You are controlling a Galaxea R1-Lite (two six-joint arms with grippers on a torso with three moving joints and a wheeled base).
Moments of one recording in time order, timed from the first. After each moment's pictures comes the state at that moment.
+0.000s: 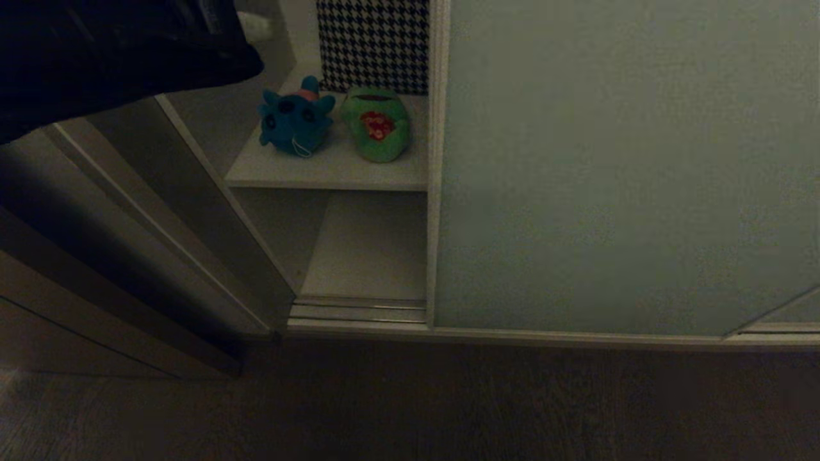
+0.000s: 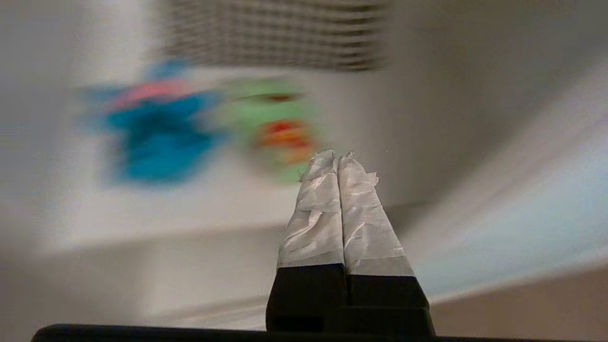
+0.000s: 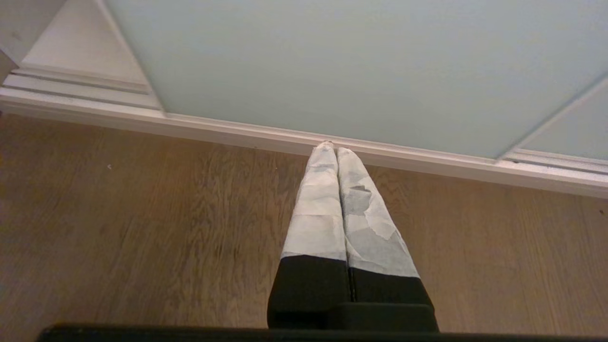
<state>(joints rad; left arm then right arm) -0.41 1.44 -1.44 -0.19 0.06 -0.06 0.00 0.00 0.00 0.00 0.02 -0.05</state>
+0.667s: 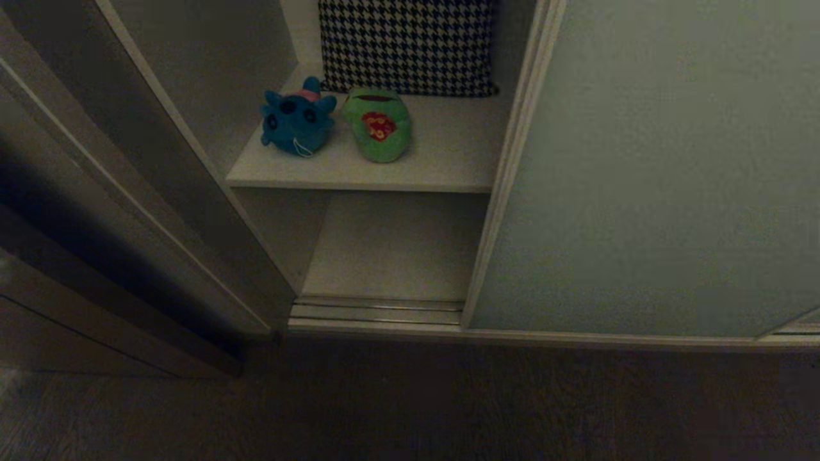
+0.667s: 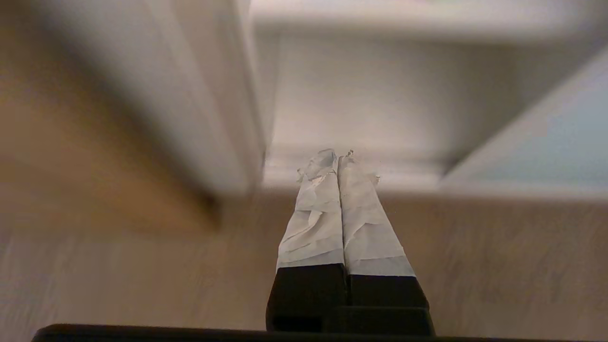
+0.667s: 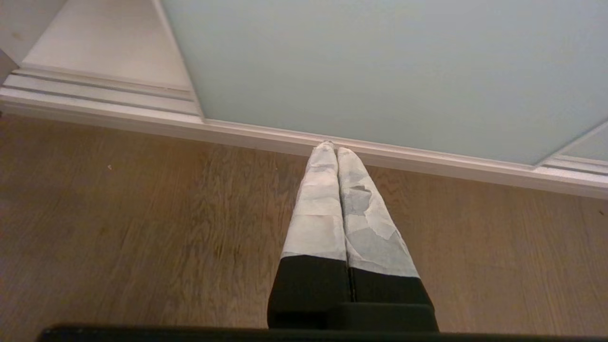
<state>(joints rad) -0.09 0.70 -0.76 0.11 0.00 -0.01 0.00 0.00 0.00 0.00 0.02 -0.05</state>
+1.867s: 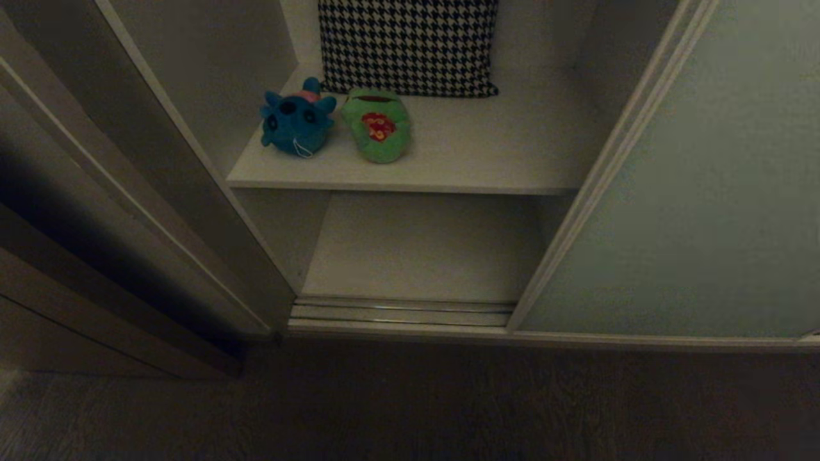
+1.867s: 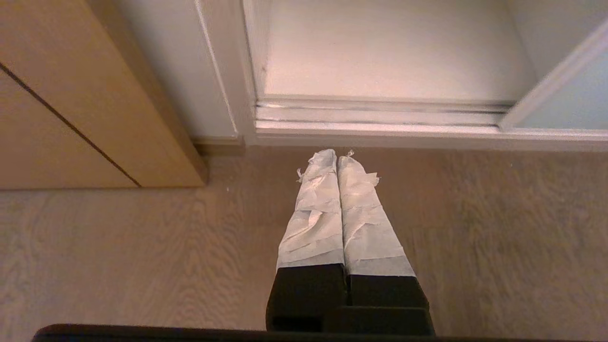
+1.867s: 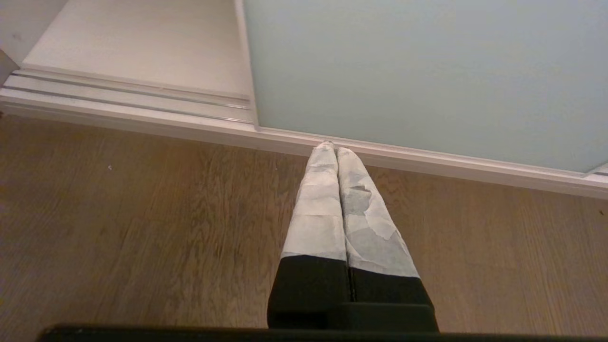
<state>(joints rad) 0.00 0.00 -0.07 0.06 -0.11 0.00 0.00 0.00 0.00 0.00 0.02 -0.05</state>
